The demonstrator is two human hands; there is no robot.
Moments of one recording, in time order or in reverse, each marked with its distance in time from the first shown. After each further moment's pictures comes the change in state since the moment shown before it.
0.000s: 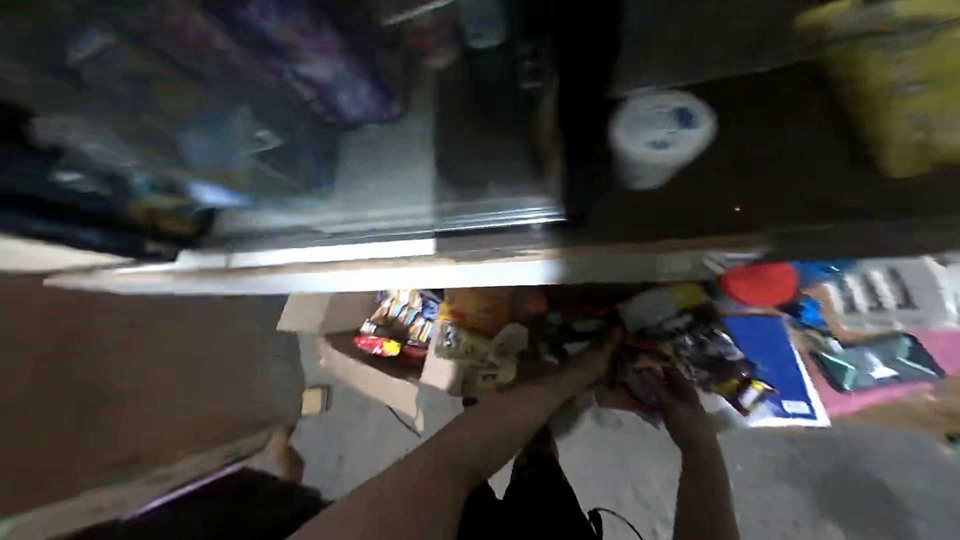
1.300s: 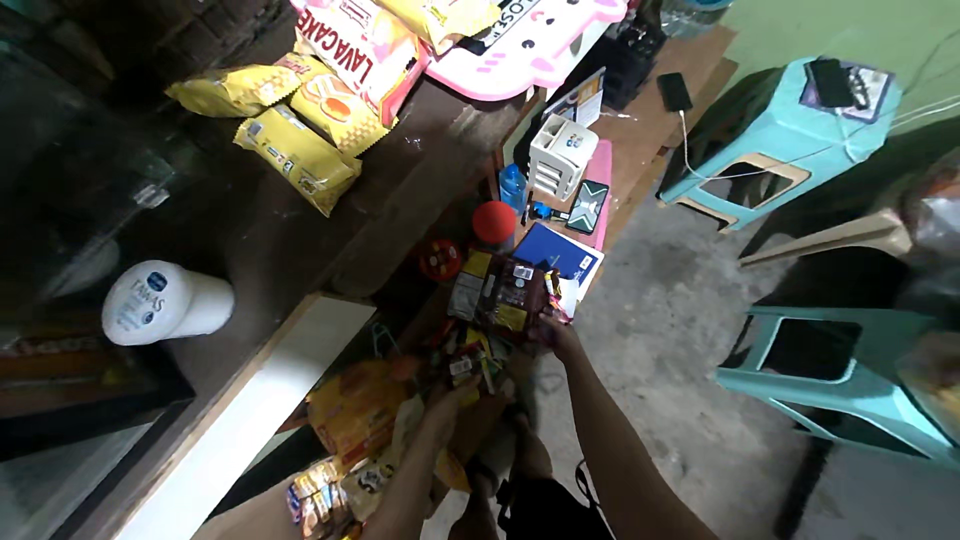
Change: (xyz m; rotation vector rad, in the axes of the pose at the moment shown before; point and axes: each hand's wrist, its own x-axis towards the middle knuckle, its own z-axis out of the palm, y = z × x) left_hand -0.014 -0.003 0.004 0.245 0.064 -0.198; right_hand 0.036 0.131 -0.050 0.797 0.709 0.261
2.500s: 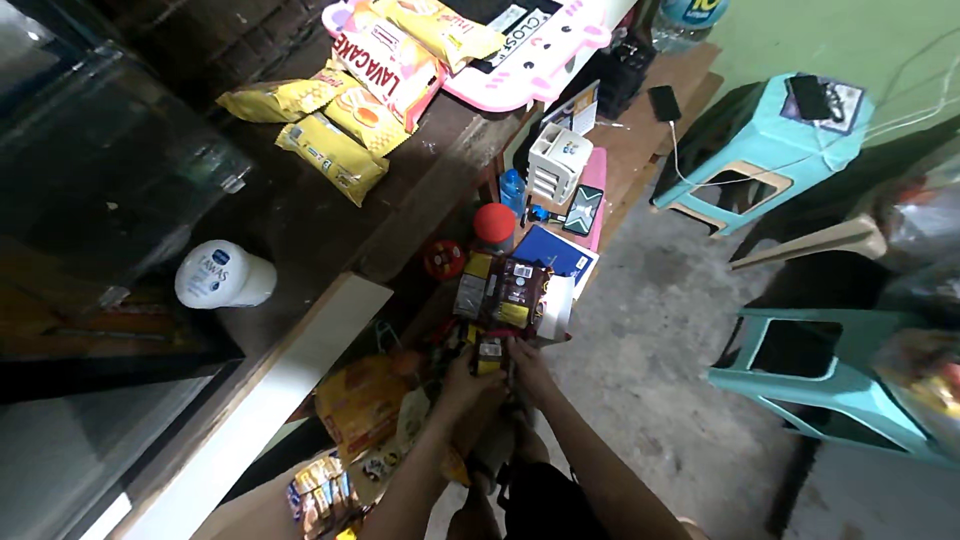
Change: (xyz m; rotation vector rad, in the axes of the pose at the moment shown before) left_hand -0.015 0.025 0.007 0.387 -0.222 0.237; right_hand -0.172 -0.040 0.052 -0.165 -0.447 -0.121
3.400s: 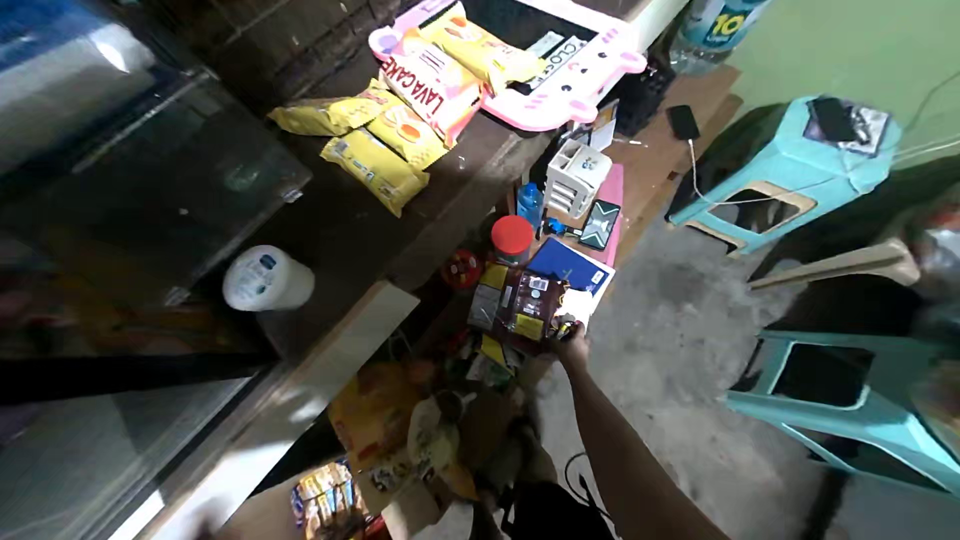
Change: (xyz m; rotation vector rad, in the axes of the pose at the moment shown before) left_hand -0.187 0.037 -0.099 -0.035 0.586 1.212; right_hand 0.117 0.061 -0.093 -0.742 0.603 0.328
